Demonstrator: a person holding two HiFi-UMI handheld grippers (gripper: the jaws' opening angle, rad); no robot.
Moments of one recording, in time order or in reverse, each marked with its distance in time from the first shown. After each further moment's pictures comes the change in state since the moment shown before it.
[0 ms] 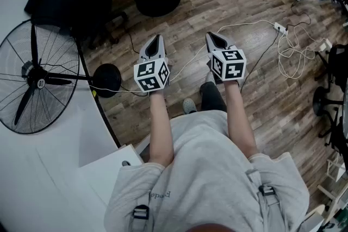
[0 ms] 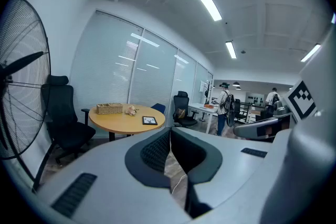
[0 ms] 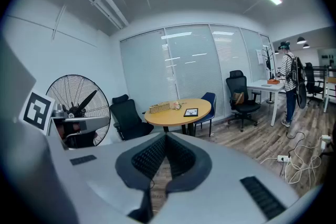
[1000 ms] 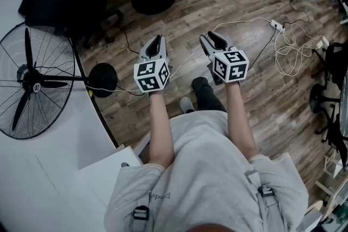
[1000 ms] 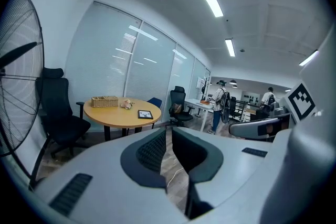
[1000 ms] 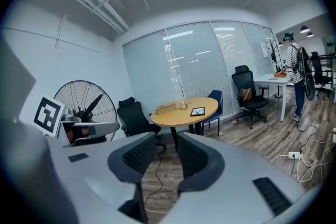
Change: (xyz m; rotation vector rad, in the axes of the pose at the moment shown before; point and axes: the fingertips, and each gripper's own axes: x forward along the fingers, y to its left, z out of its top) left arm 0.018 -0.002 -0.010 -0.014 0.060 -0.048; right arm 0.011 0.002 -0.002 0.041 -0.017 0.079
